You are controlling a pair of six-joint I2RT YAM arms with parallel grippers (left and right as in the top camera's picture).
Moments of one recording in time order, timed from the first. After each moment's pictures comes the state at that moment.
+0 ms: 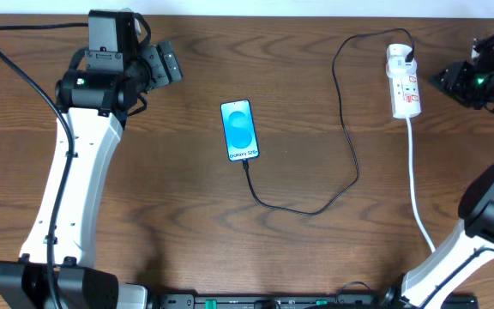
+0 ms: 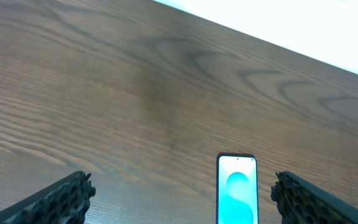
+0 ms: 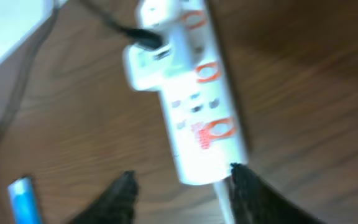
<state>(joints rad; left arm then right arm) -0.09 1.58 1.57 -0.80 -0.02 -0.38 -0.45 2.12 1.77 -0.78 -0.51 0.05</state>
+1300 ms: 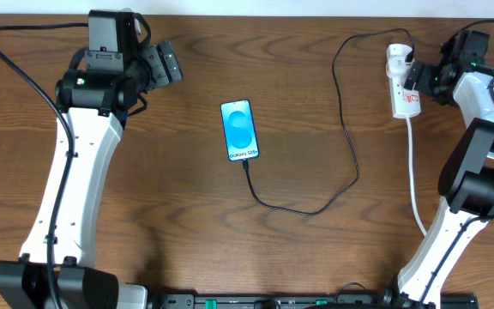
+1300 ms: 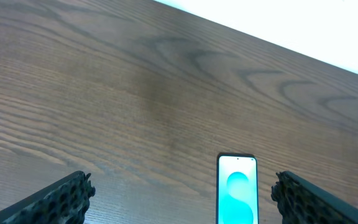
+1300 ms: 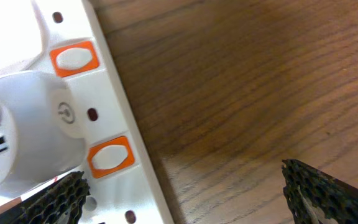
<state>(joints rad) -0.09 1.58 1.57 -0.80 -0.02 -0.38 -0.30 2.30 1.78 -0.54 -0.04 0.11</state>
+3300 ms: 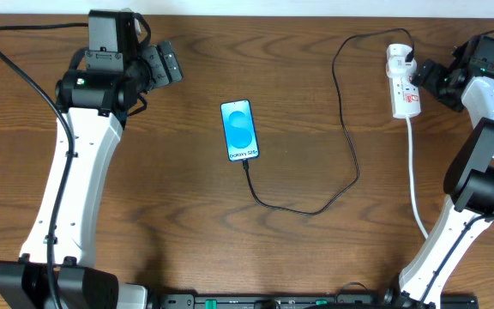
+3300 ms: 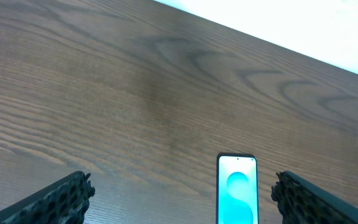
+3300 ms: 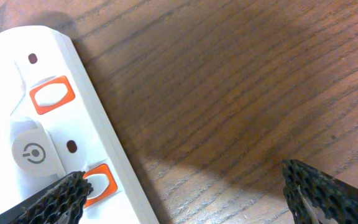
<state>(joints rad) -0.09 1.58 1.57 -0.80 -0.02 -0.38 -0.35 2.33 1.78 -0.49 -0.15 0.25</state>
